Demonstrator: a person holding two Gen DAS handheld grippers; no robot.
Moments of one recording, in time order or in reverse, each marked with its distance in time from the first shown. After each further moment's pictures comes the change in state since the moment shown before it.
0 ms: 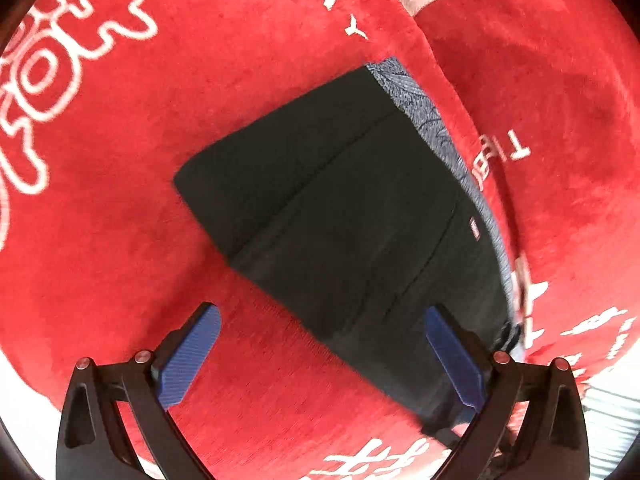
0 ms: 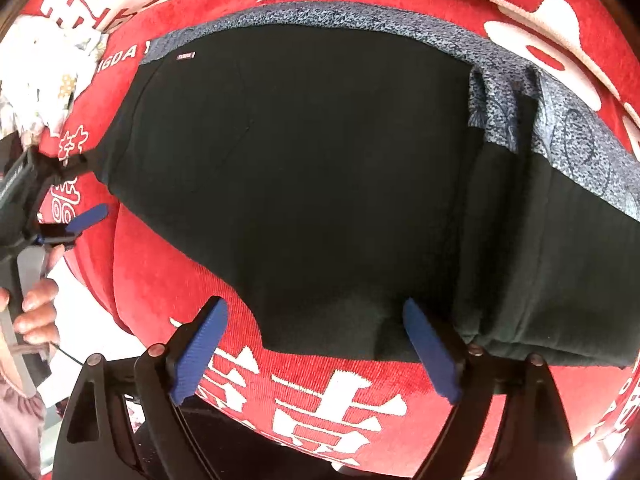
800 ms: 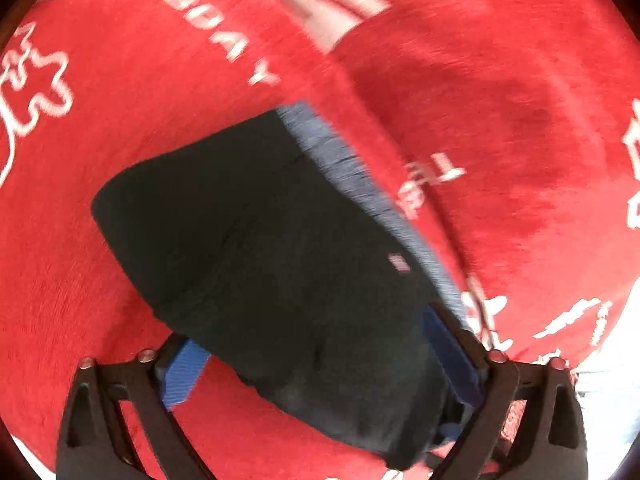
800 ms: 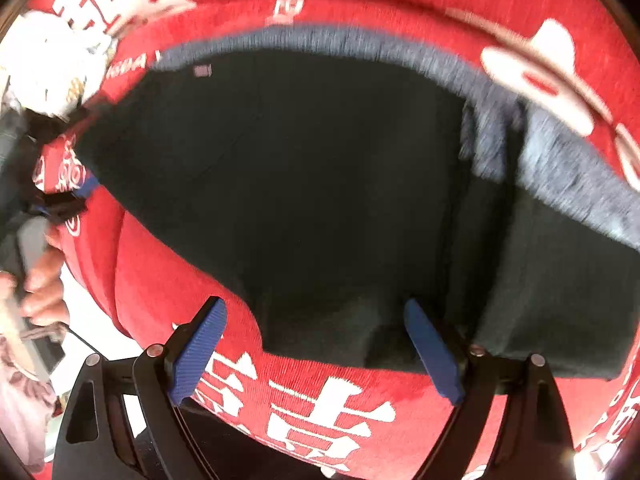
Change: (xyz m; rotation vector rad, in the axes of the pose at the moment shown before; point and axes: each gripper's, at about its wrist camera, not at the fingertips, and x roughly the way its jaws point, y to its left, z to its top) left arm 0.009 -0.053 0.008 0.096 -0.145 -0.089; right arm -0.028 0.006 0.012 -0.012 -0.093 0.006
